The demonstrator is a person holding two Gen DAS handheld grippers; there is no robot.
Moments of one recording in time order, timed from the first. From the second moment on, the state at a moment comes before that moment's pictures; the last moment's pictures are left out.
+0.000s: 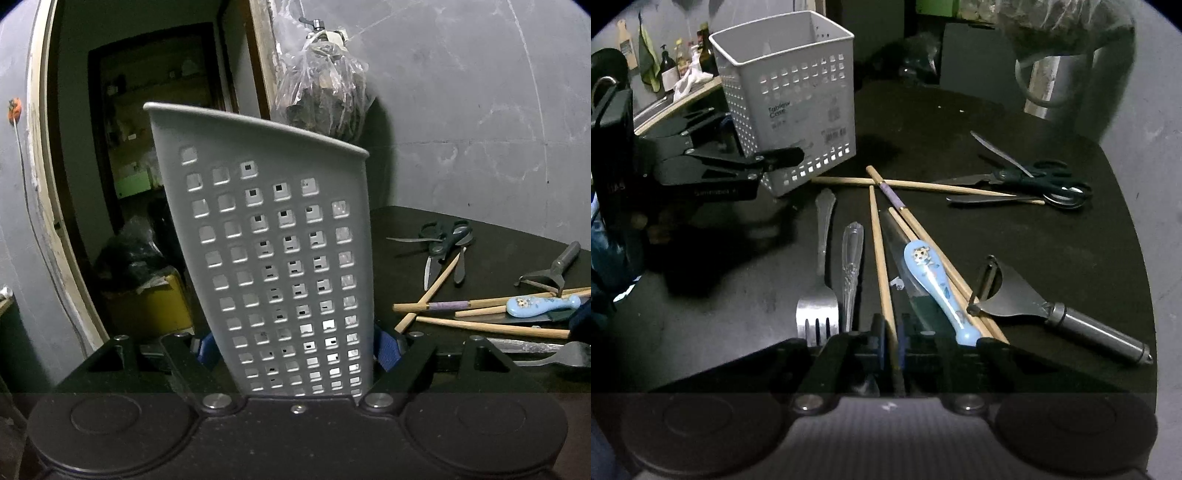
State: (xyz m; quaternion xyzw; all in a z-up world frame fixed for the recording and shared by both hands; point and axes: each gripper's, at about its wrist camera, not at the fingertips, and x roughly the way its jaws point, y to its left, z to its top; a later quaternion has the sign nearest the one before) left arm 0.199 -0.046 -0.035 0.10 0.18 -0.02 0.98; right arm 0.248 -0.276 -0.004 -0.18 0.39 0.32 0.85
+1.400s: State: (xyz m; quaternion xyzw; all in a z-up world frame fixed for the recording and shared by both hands) left arm 0.207 -0.043 -0.035 0.08 0.19 -0.01 0.98; right arm 0.289 -0.256 -0.002 -0.29 0.31 0.28 0.86
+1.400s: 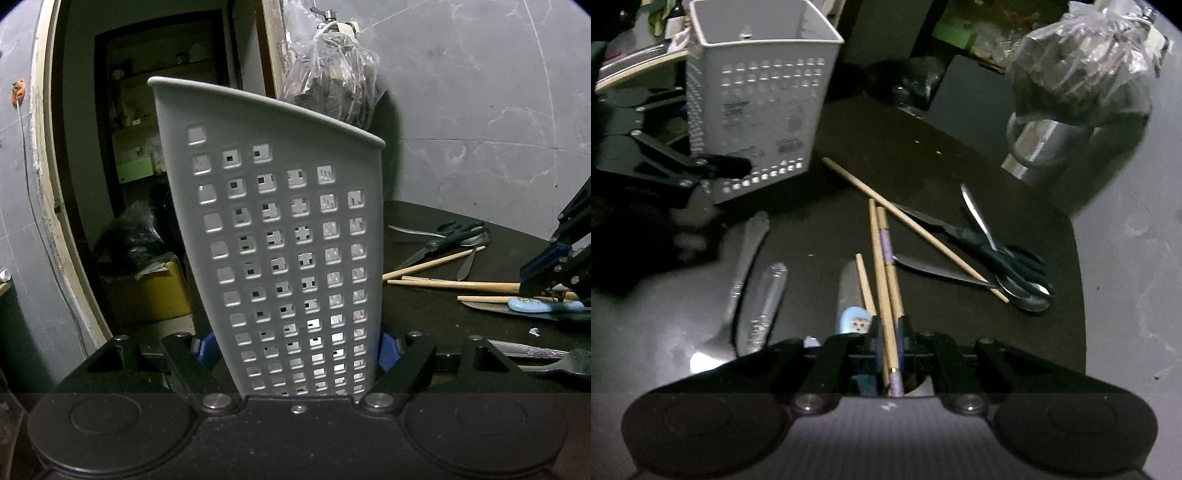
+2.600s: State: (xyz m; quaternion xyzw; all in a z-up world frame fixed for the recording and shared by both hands) left arm 0.205 -0.043 -0.034 0.09 0.19 -0.02 0.98; right arm 0.311 -0.256 -0.004 -0.22 0.35 0.27 0.87
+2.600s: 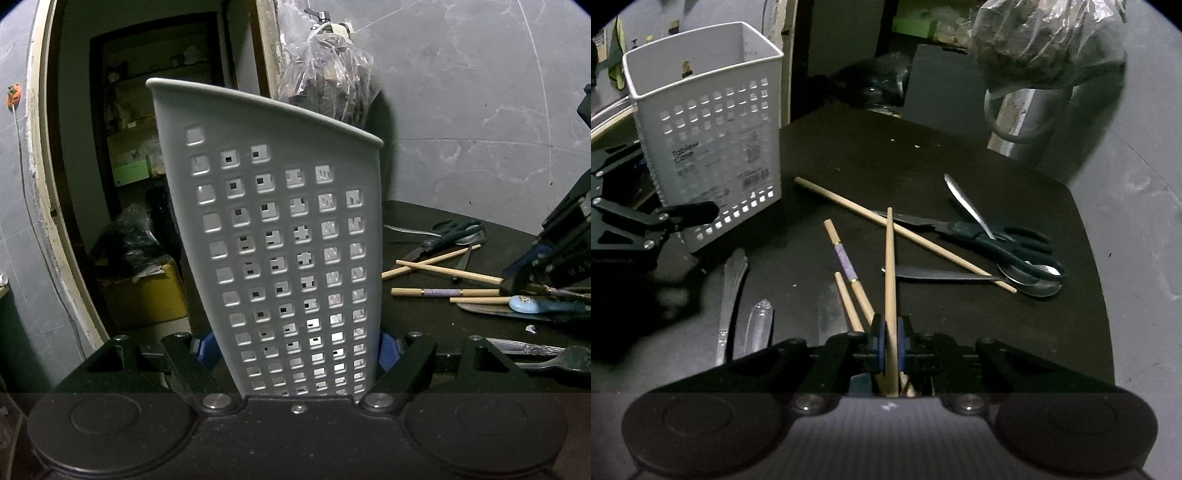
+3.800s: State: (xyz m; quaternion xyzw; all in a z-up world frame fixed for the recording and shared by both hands) left arm 0.203 -0.045 -0.036 0.09 0.19 -0.02 0.98; right arm 0.309 -0.274 -0.001 -0.27 0.40 0.22 0.85
